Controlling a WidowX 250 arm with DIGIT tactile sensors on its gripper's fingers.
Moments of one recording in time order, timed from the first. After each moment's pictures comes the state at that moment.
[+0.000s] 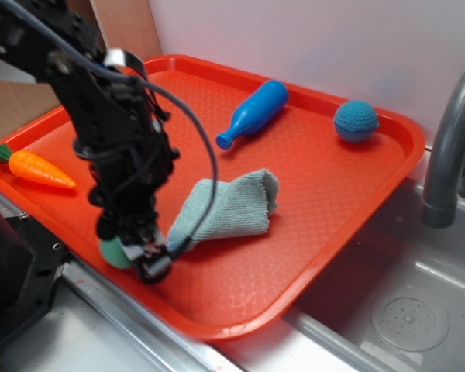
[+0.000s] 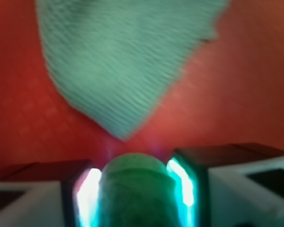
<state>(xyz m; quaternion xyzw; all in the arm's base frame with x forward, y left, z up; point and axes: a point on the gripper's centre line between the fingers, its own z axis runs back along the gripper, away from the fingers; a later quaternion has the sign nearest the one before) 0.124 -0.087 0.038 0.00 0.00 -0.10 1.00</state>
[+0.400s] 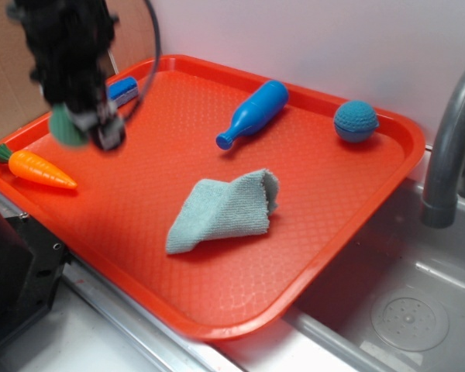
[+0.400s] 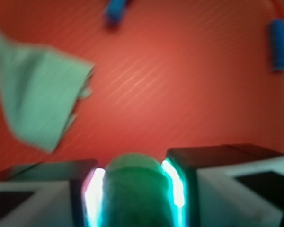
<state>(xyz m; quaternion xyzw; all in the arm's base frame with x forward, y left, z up) 0.153 -0.010 0.132 0.04 -0.06 0.01 1.00</state>
